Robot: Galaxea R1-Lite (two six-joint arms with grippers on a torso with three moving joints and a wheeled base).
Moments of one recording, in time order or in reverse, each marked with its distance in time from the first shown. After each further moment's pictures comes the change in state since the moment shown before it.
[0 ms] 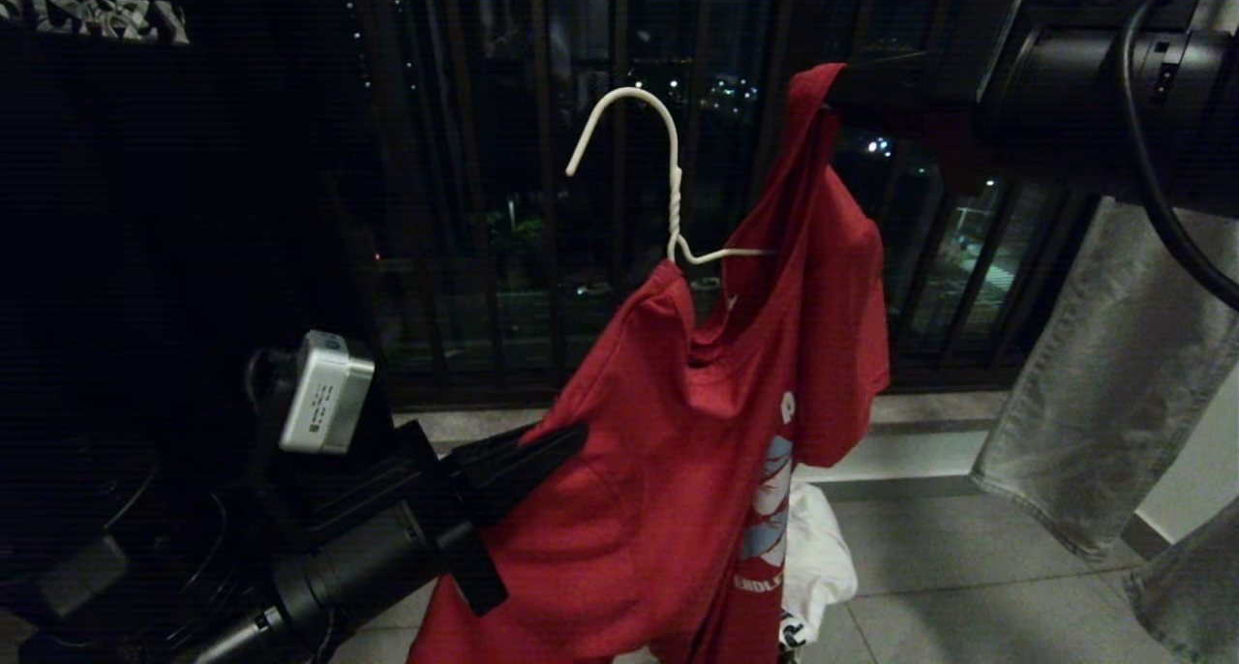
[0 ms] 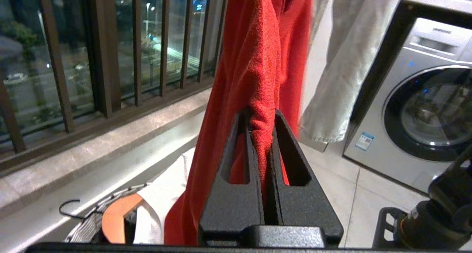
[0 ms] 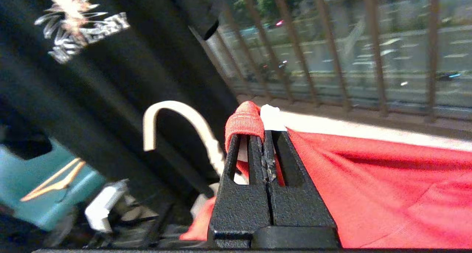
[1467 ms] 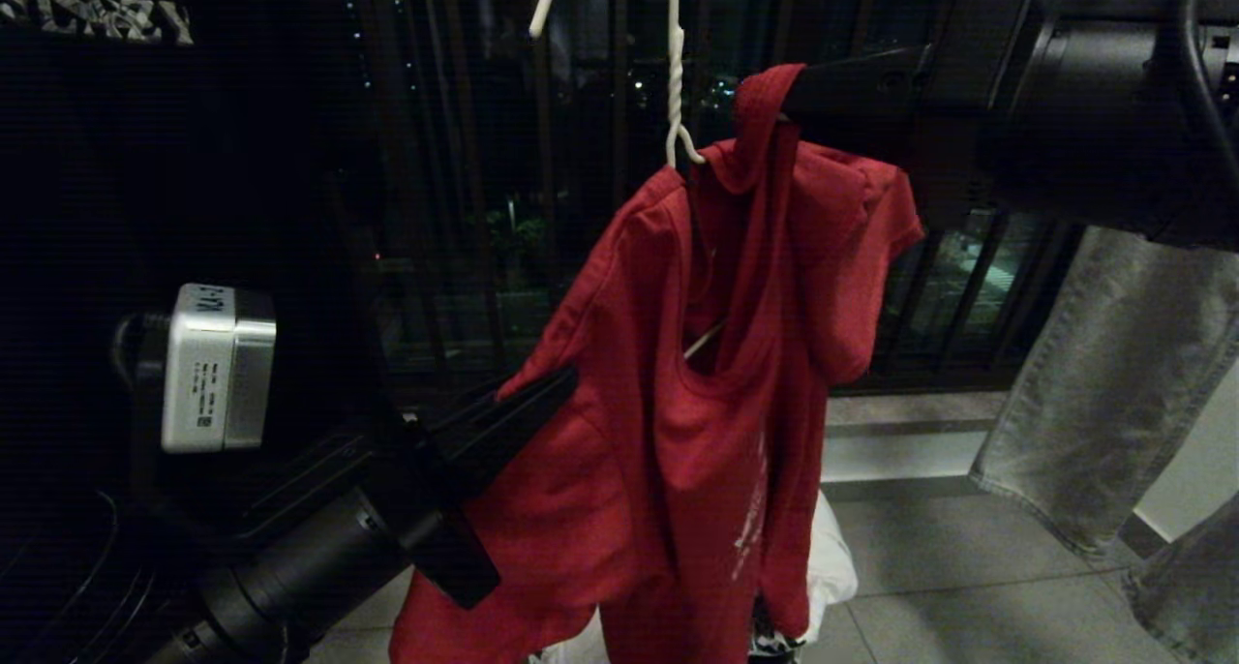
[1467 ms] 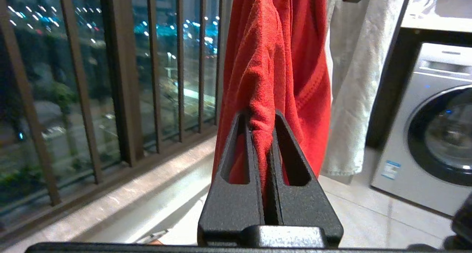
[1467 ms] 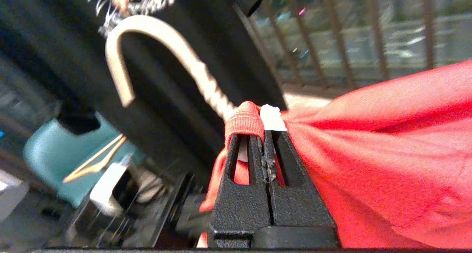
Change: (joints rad) left arm -0.100 -0.106 -0.041 0.000 0.136 0.141; right arm 0.204 -0.039 0.034 0.006 -0.142 0.038
